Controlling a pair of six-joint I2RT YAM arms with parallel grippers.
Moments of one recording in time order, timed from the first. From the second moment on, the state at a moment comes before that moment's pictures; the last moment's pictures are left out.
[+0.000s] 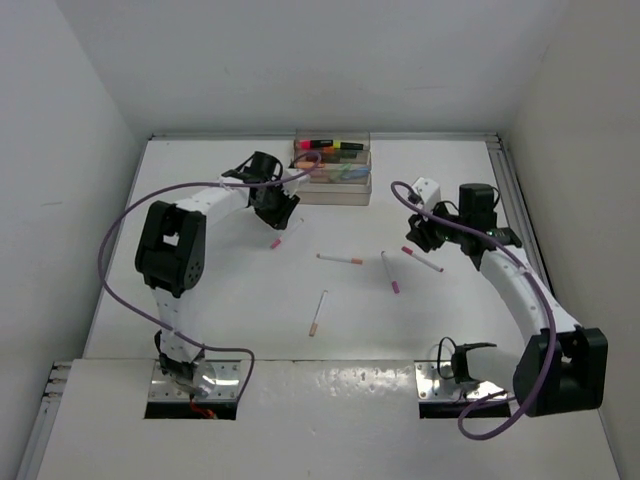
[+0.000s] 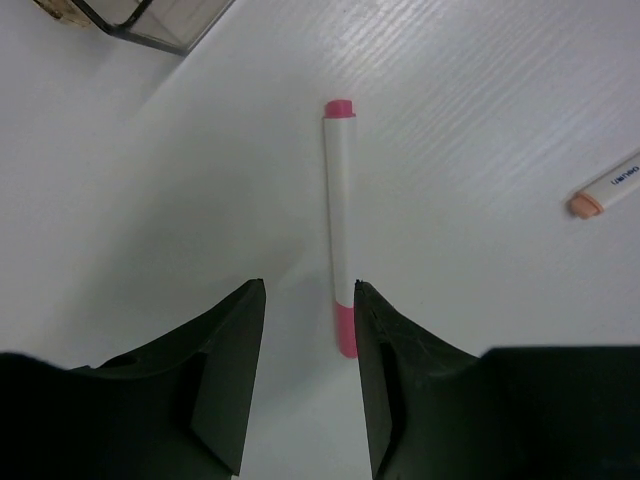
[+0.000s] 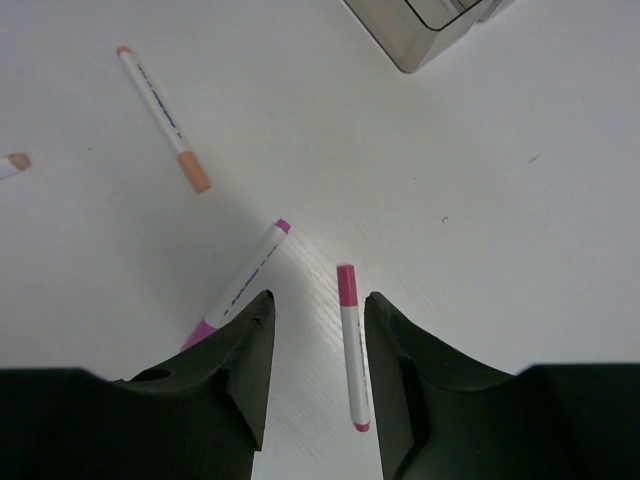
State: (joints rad) left arm -0.33 1.94 1.41 -0.51 0.25 0.37; right arm 0.08 1.20 0.81 -0.34 -0.53 -0.59
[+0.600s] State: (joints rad) left arm -0.42 2.14 1.61 -0.64 0.19 0.36; right arm -0.06 1.10 0.70 -0.35 -0.61 -0.58
